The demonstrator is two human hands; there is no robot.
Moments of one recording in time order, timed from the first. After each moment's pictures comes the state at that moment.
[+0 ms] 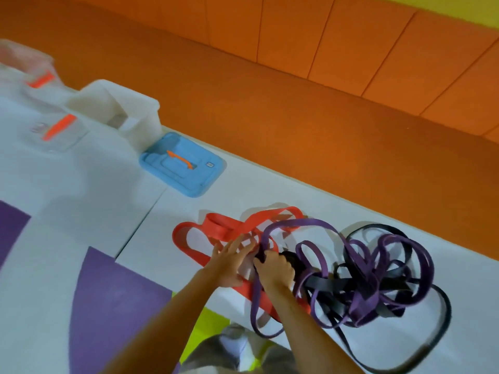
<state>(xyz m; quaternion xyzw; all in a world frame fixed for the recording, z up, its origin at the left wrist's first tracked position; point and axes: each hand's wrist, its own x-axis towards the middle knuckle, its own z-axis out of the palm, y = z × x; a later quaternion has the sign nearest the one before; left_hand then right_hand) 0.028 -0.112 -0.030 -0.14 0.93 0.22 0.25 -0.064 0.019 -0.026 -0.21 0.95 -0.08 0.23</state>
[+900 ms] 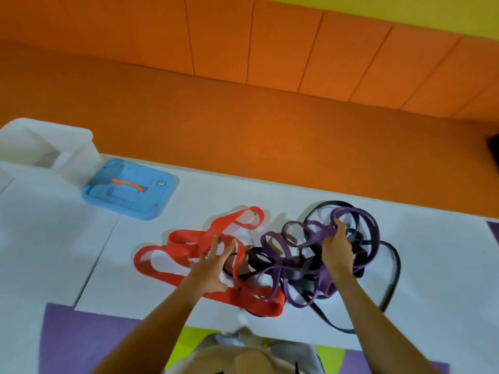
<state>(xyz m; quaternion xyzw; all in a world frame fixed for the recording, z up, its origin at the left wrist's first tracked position) 0.000 -0.092 -0.033 -0.15 0.92 0.22 0.28 -0.182 0.191 0.037 0.05 0.93 -0.34 0.11</state>
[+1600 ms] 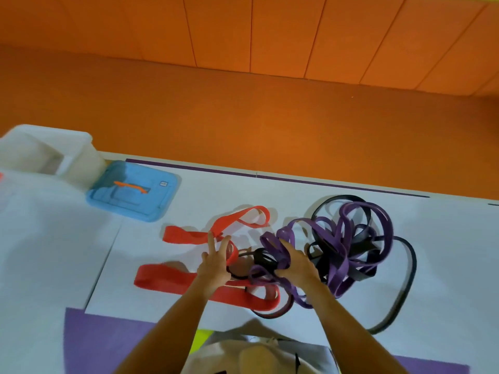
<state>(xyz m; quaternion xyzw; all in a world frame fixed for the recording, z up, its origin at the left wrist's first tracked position) -0.020 -0.082 -0.040 -0.28 0.90 0.26 0.21 -0.143 0.139 -0.022 -0.15 0.90 -0.16 0.37</state>
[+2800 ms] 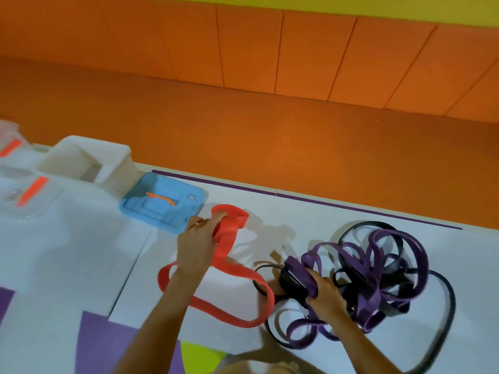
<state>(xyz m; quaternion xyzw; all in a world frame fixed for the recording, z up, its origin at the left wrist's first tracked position) -0.024 -0.174 0.081 -0.26 0.95 0.10 -0.11 -0.131 0.143 -0.036 -0.12 0.92 -0.17 0.33</state>
